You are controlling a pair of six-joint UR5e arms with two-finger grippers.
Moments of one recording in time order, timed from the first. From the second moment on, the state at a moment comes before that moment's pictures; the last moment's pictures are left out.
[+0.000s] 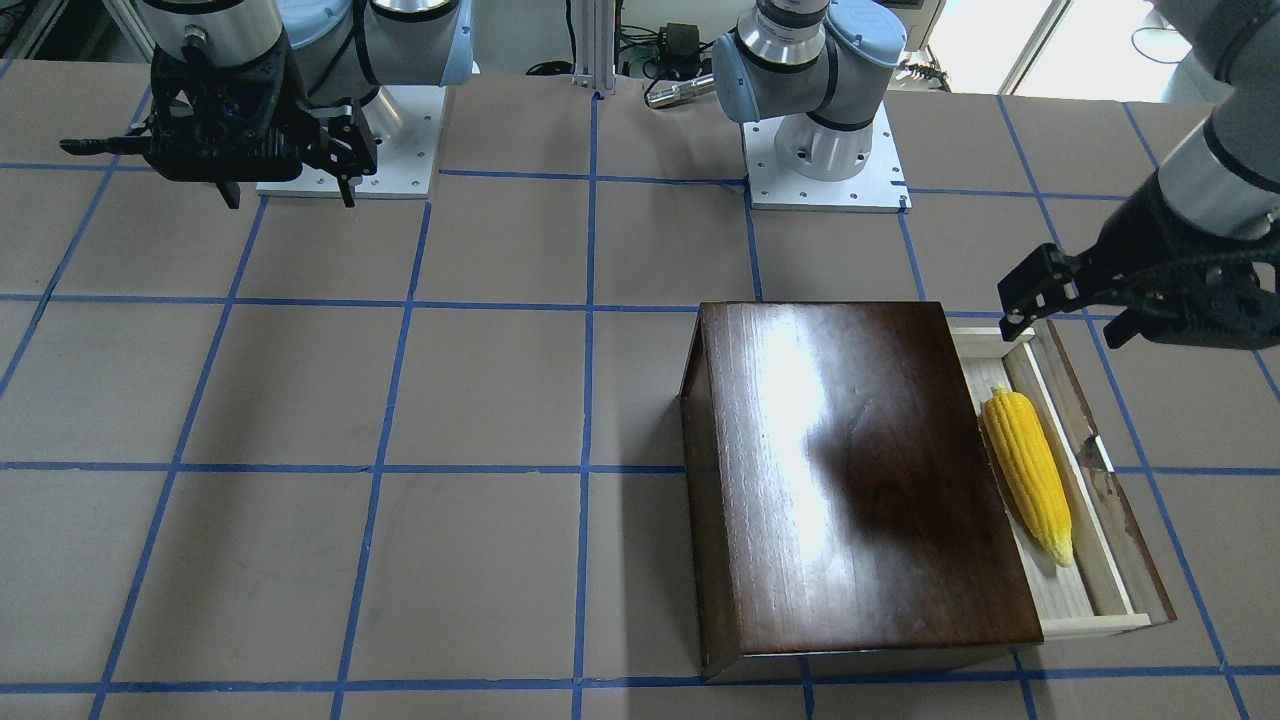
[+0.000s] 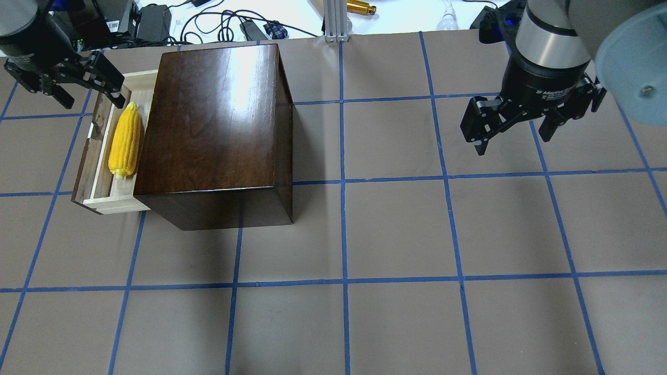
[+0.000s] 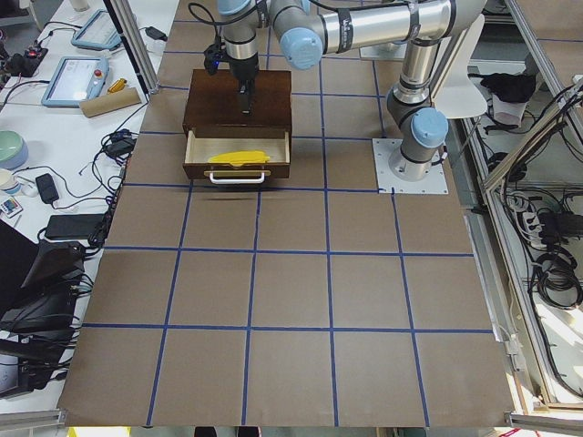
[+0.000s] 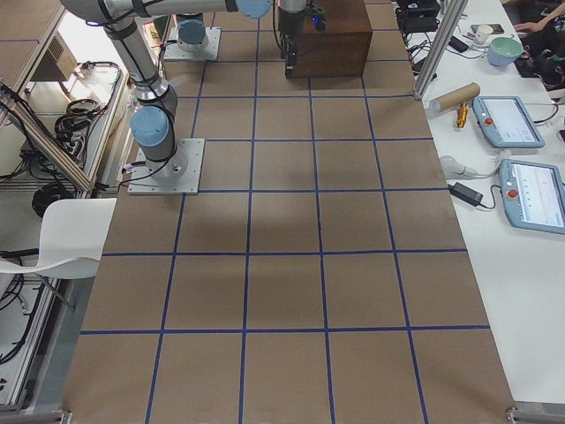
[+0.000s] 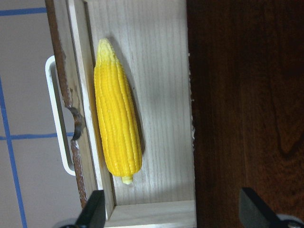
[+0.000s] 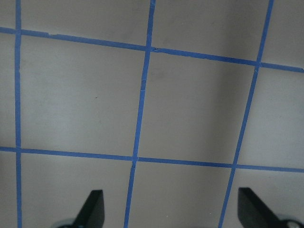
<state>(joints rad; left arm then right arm) -1.30 -1.67 -1.45 -1.60 1.58 0.33 1.61 -1.64 1.59 -1.46 -1.68 -0.08</state>
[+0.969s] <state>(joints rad) -1.57 -1.63 -1.47 -1.59 1.58 0.08 1.61 -1.64 1.59 -1.46 -1.68 -0.08</state>
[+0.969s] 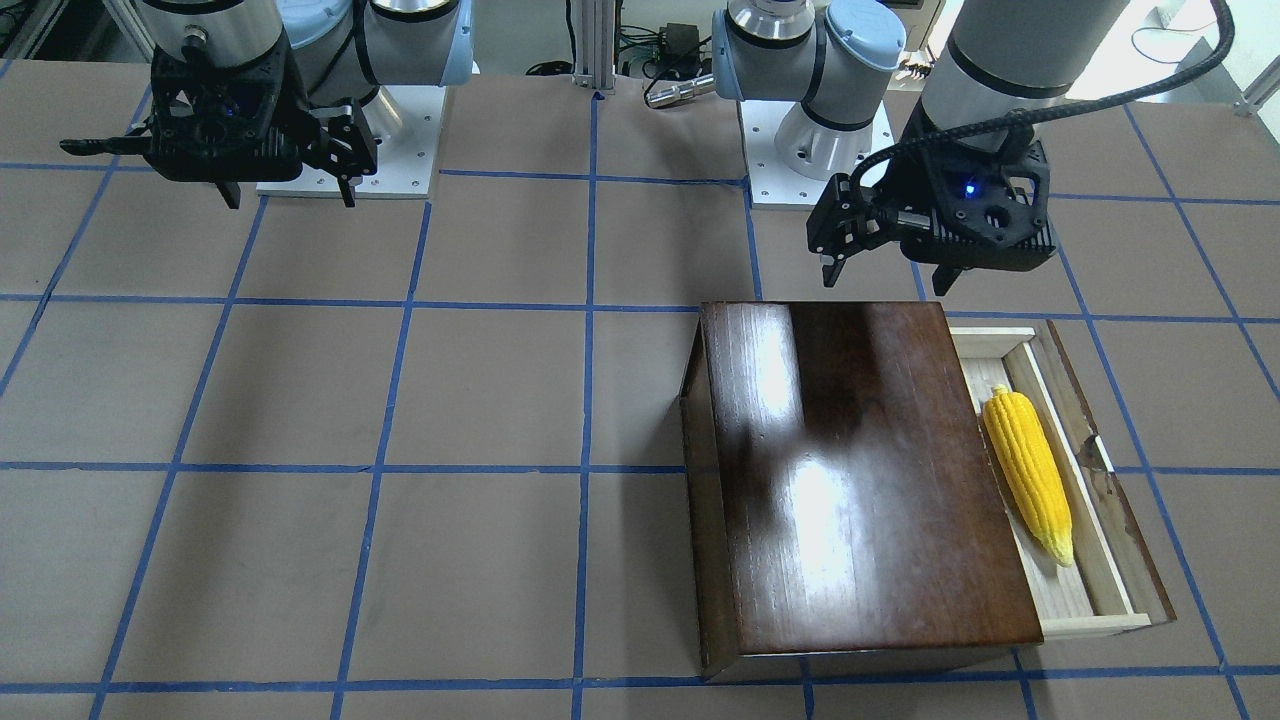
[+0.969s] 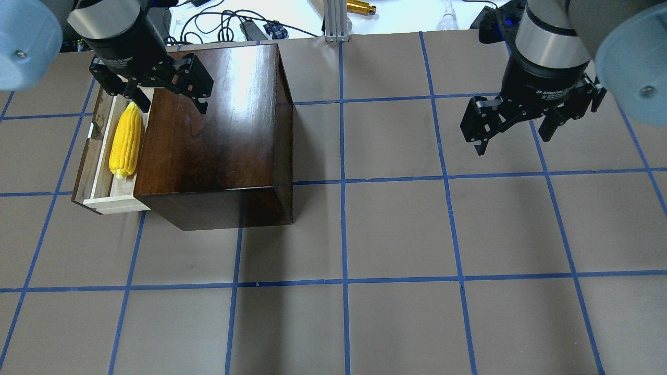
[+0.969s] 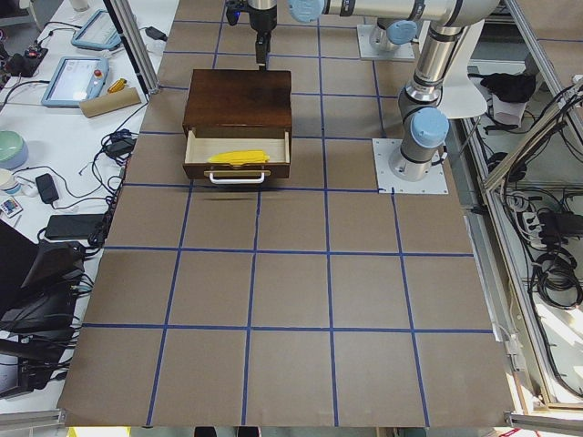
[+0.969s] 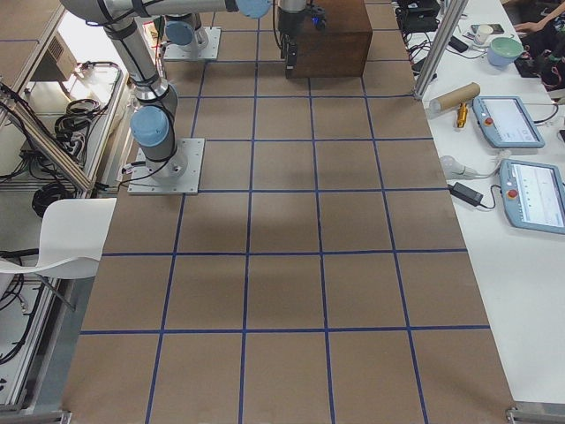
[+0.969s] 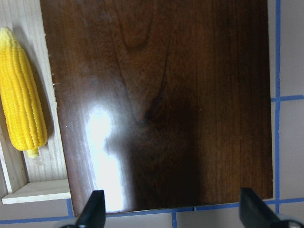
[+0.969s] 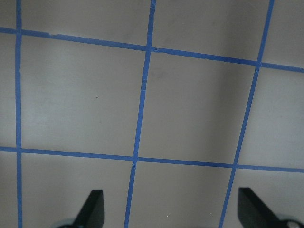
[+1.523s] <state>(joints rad) -1.57 -1.61 -1.48 -1.60 1.58 0.08 1.61 -1.64 1.59 -1.46 -1.68 -0.08</state>
